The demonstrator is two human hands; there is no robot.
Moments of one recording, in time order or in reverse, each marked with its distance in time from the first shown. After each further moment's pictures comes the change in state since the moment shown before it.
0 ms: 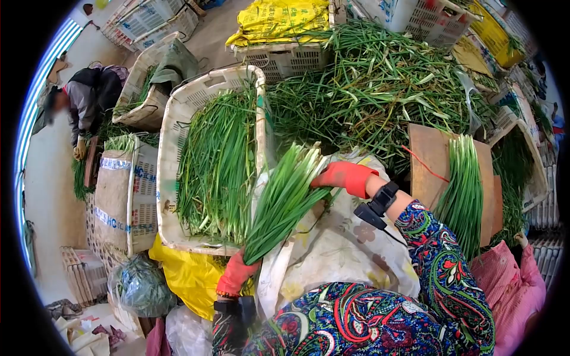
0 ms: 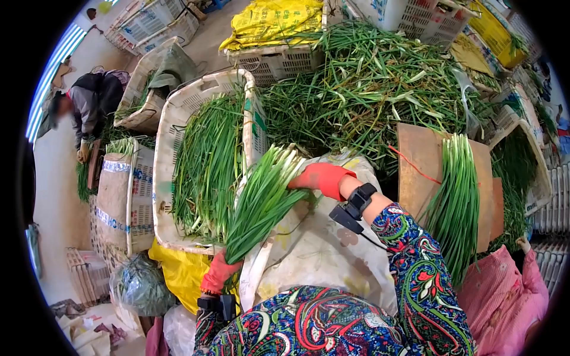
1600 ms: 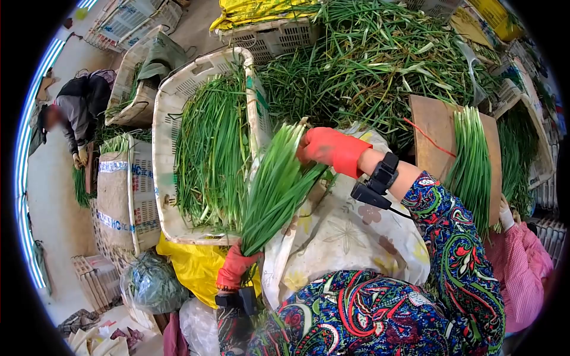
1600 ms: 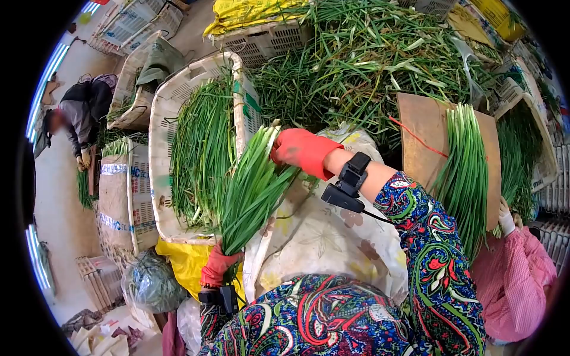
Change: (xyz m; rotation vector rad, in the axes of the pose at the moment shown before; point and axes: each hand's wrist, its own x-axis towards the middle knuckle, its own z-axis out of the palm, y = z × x) left_hand 0.007 -0.039 -0.011 -0.200 -0.075 -0.084; right_hand 0.013 -0.043 -0.012 0.077 0.117 0.003
